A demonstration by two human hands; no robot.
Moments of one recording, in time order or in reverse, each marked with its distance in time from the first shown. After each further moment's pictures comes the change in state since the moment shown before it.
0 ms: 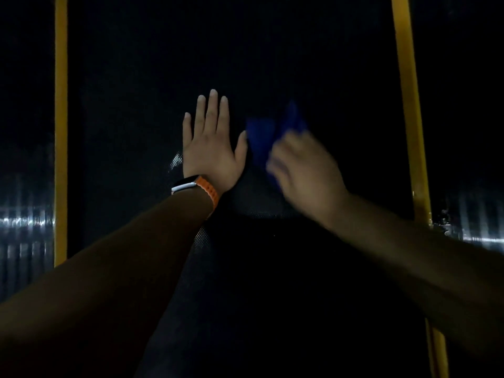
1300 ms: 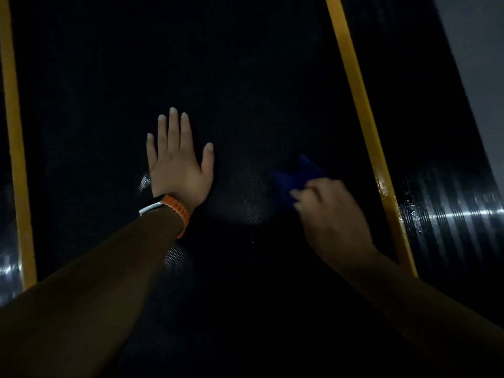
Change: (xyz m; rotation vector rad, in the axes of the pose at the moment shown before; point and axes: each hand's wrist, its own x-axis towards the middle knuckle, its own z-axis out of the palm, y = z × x) left_hand -0.001 0.002 0.000 -0.063 0.020 0.004; right_hand -0.105 0.009 -0.018 -0.140 -0.039 0.274
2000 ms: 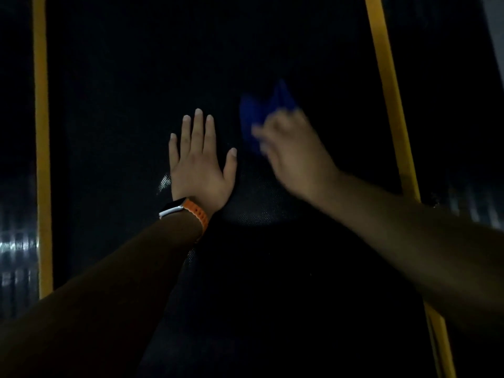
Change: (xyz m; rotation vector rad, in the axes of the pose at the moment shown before) left_hand 0.001 -0.001 0.002 0.011 0.016 -0.004; right_hand 0.147 -0.022 0.012 0.159 0.070 -0.283
